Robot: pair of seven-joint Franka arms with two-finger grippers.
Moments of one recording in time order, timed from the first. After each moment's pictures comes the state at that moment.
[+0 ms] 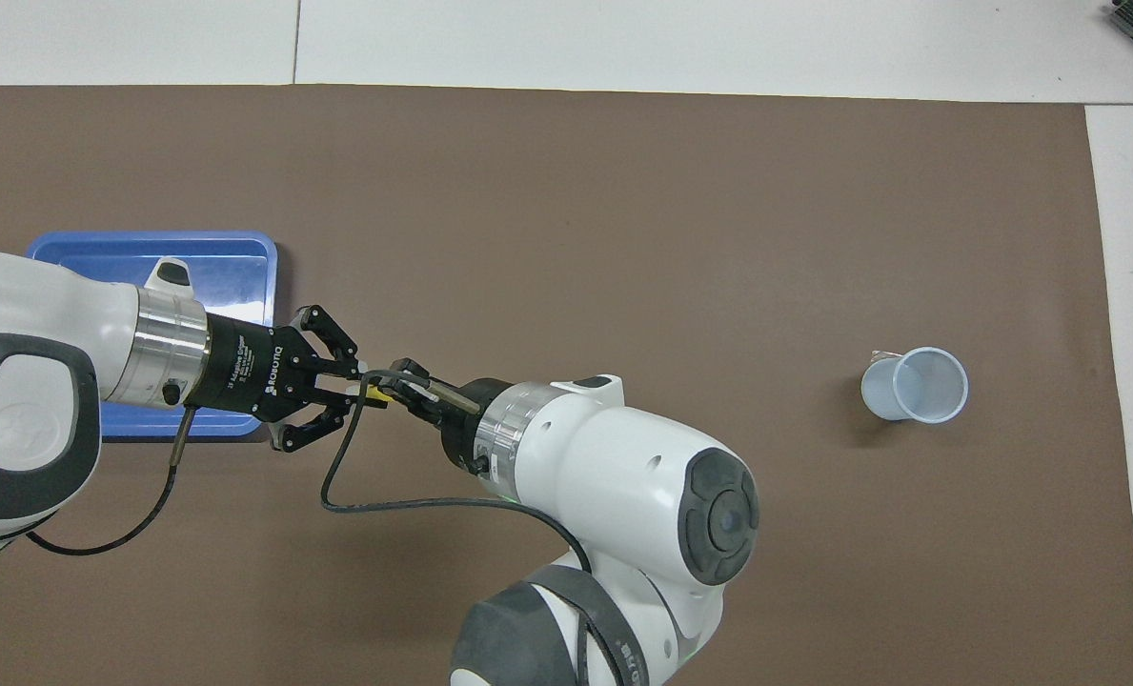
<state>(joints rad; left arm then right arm) -0.12 -0.08 -0.07 -2.09 -0.80 1.86 -1.27 0.76 0.13 0.03 -1.92 0.66 2.69 0.87</state>
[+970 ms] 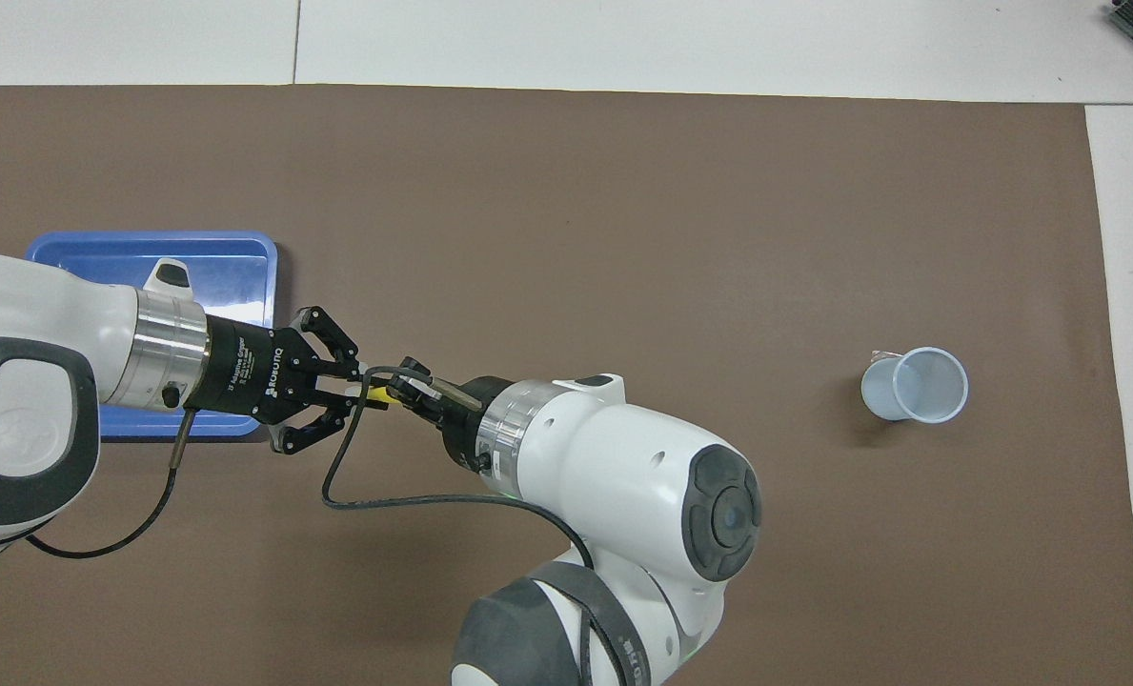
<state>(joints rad) -0.12 -0.09 -0.07 -2.09 -0.80 1.86 -1.28 0.75 0.13 0.03 -1.92 0.69 2.68 0.87</state>
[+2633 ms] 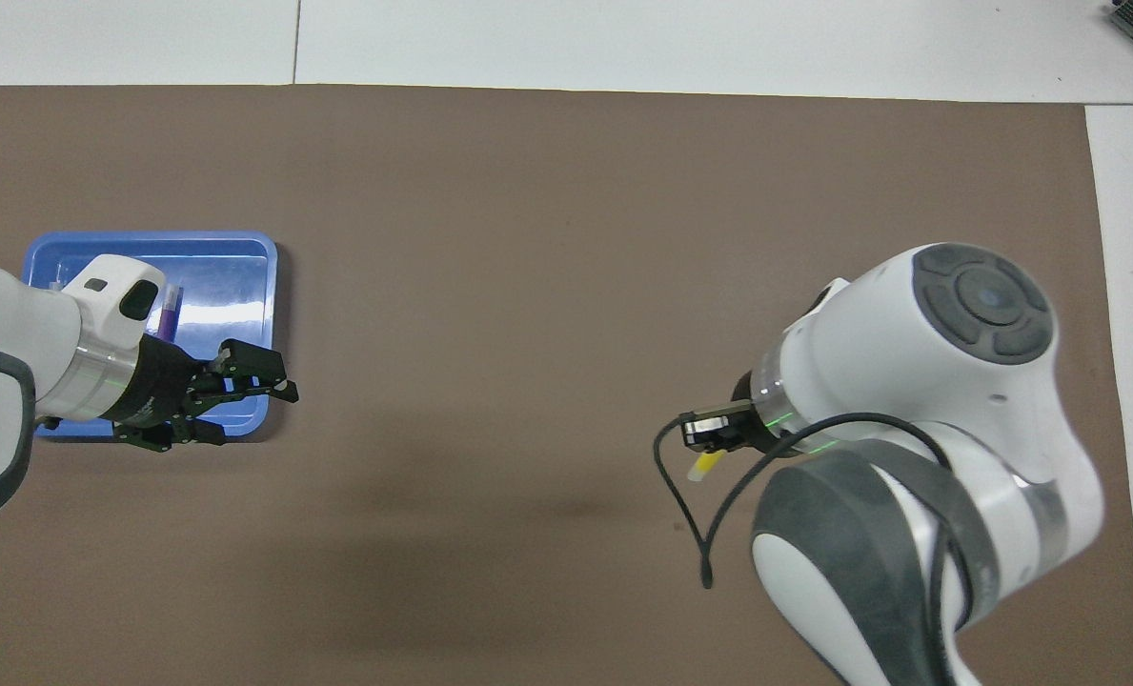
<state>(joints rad) -0.04 -0.11 -0.04 -2.08 -0.35 1.78 -0.30 0.35 -0.07 0.02 -1.91 0.17 1.70 0.18</state>
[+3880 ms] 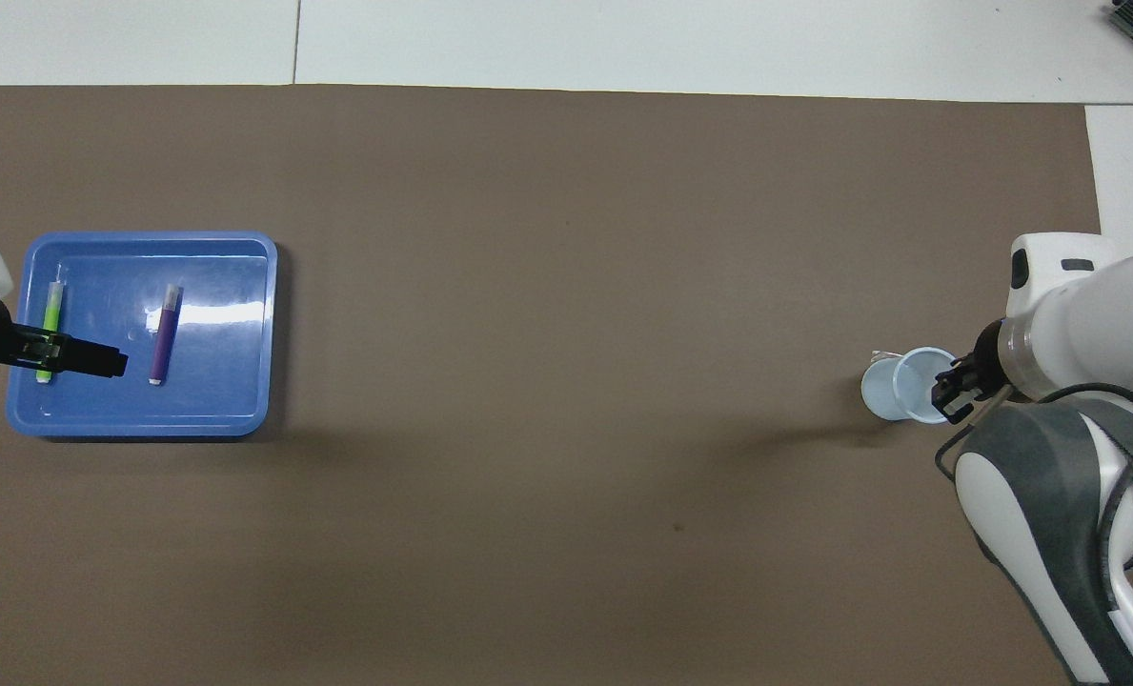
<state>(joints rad) 0.10 -0.08 -0.04 -1.96 -0.05 1.86 0.32 0.05 -0.11 0.01 -2.06 -0.15 1.94 -0.60</state>
